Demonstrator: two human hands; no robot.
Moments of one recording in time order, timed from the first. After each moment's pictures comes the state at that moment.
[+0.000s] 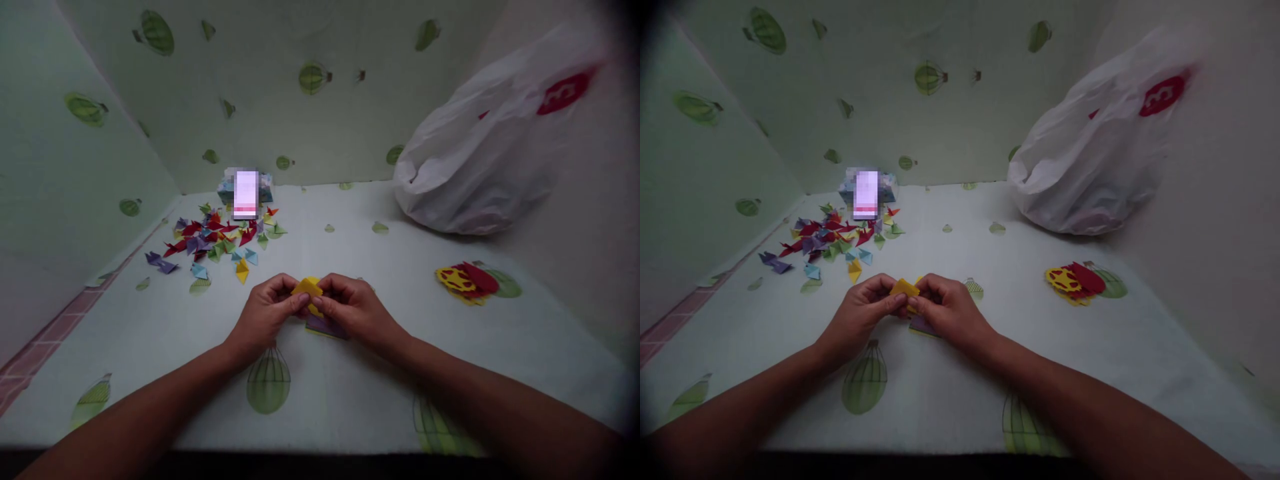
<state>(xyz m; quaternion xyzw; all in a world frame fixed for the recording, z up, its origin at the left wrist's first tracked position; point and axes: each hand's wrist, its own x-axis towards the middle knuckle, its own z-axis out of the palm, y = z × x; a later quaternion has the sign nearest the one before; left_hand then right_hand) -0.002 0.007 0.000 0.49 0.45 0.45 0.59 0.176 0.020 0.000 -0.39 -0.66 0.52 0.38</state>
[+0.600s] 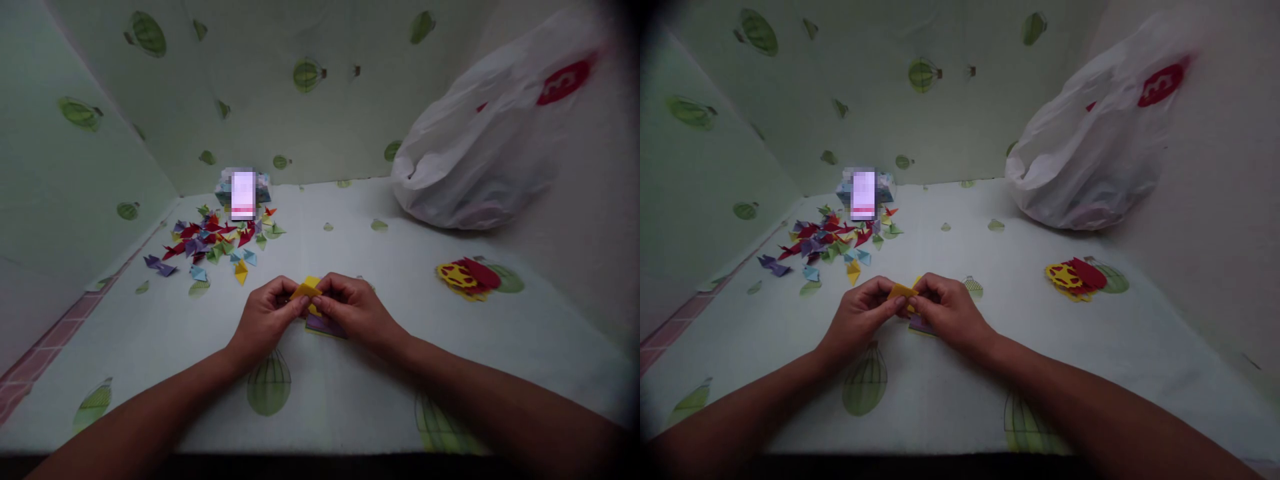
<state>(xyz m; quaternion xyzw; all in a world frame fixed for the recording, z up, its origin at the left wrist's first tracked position) 0.000 0.004 0.001 0.55 0.46 0.46 0.53 0.175 0.020 -0.006 -0.38 -0.63 0.54 0.40</state>
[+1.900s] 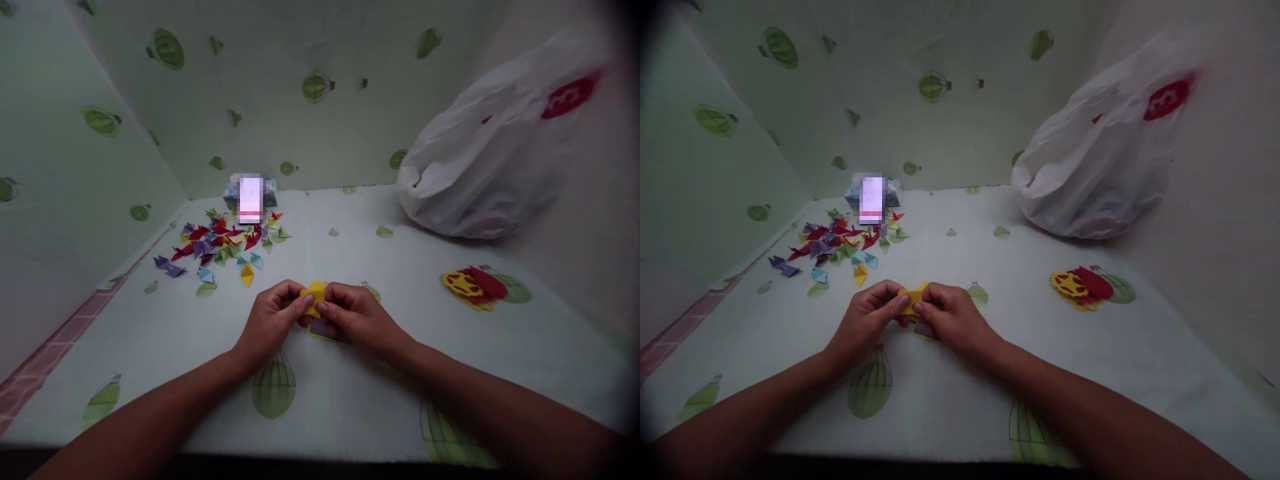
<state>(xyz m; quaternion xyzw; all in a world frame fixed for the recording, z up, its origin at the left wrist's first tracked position) -0.001 0.001 0.003 0.55 0.47 0.44 0.53 0.175 0.018 -0.006 -0.38 -0.63 0.58 0.35</state>
